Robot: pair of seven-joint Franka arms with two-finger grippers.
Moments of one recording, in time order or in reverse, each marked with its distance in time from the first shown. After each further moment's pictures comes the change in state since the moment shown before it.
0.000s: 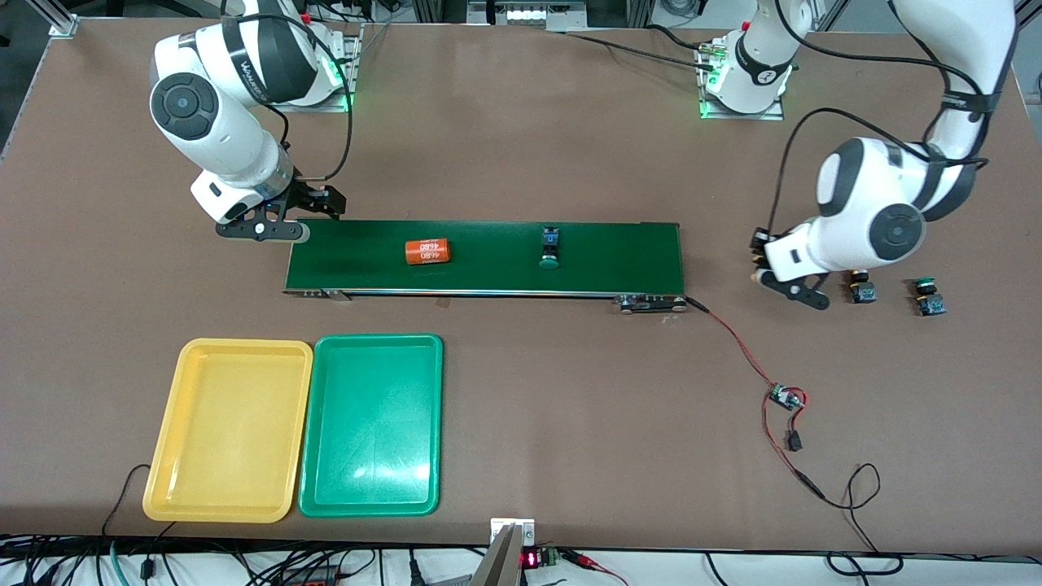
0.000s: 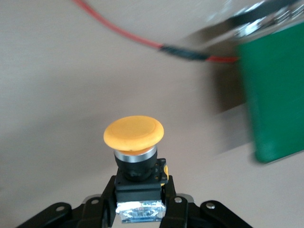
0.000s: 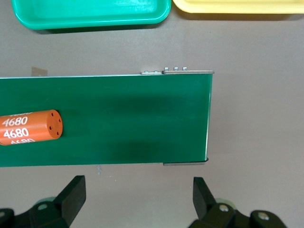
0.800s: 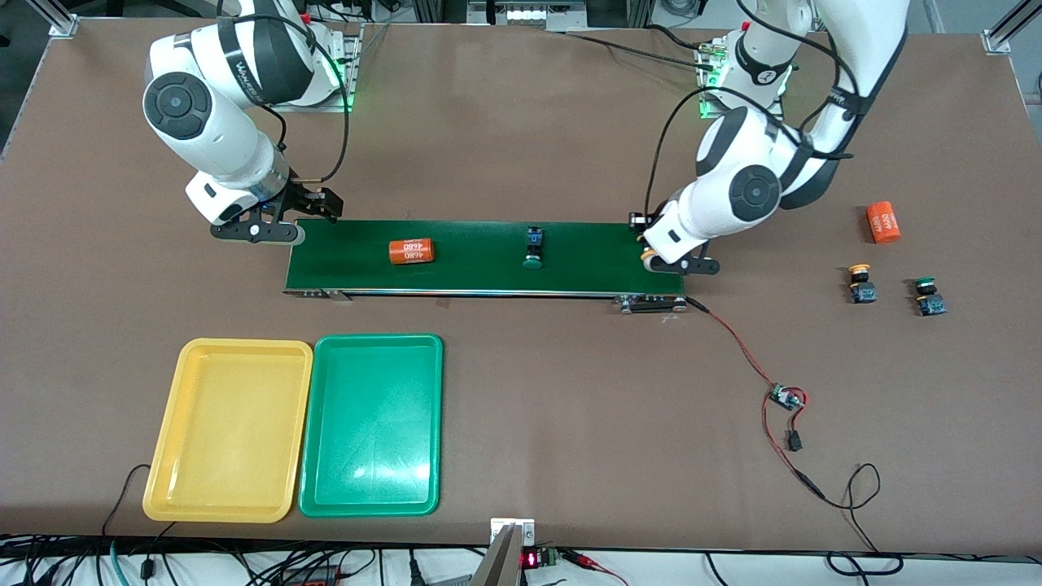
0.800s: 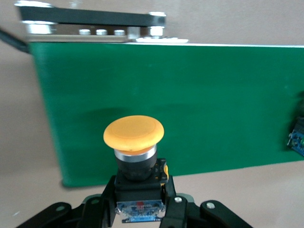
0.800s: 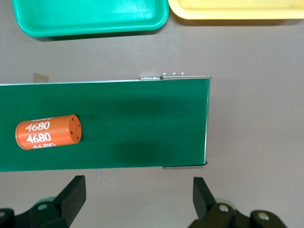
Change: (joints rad) left arm -0.099 0.059 -0.217 -0.013 -0.173 0.172 -0.501; right arm 0.000 0.000 -0.008 0.006 0.000 0.010 0.000
